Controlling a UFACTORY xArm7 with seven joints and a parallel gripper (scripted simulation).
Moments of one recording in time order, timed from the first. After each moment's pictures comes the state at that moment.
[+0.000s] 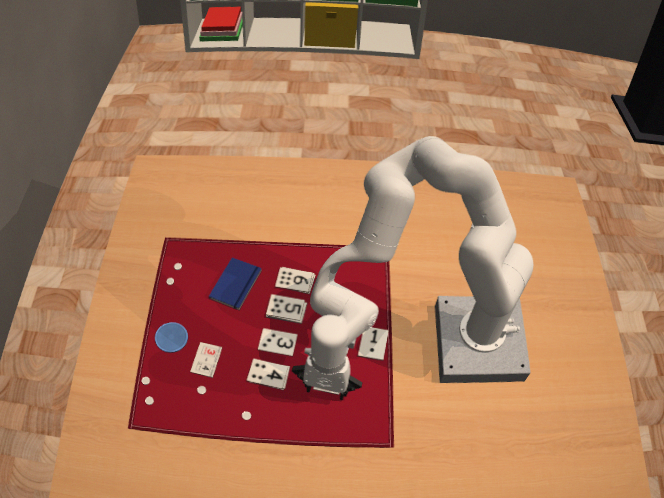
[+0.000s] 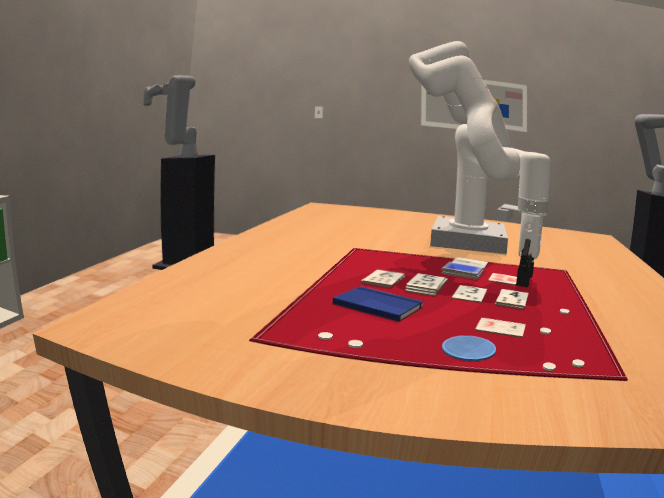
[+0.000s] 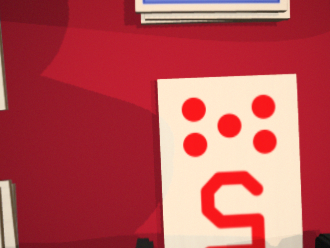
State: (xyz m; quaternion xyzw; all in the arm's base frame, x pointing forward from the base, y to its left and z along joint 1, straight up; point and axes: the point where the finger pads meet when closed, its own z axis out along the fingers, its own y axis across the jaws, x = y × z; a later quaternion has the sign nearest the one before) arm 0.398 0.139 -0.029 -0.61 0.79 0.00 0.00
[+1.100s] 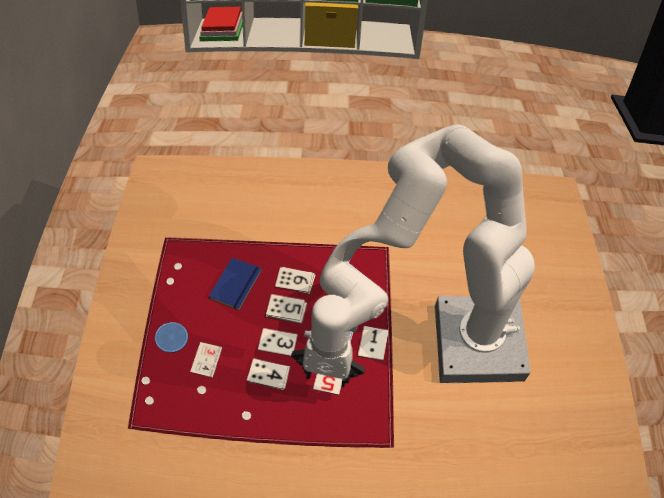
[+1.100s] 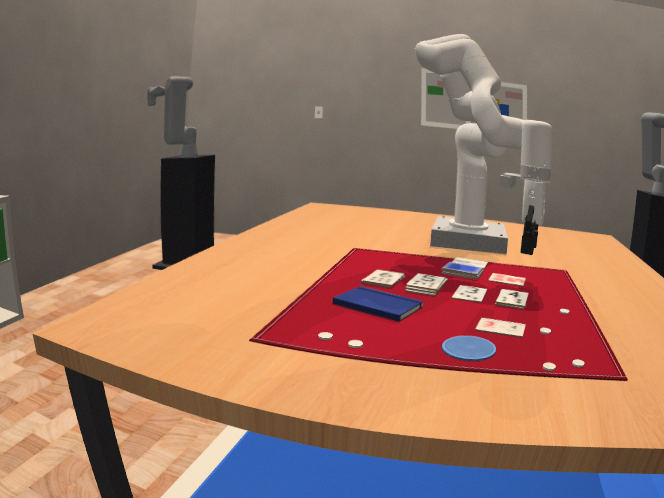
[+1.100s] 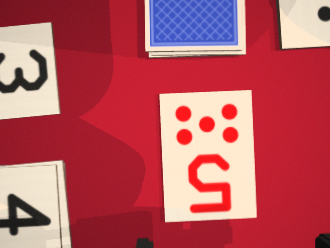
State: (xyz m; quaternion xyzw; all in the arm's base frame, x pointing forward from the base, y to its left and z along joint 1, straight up) arm 0.399 0.139 0.045 -0.61 0.79 0.00 0.00
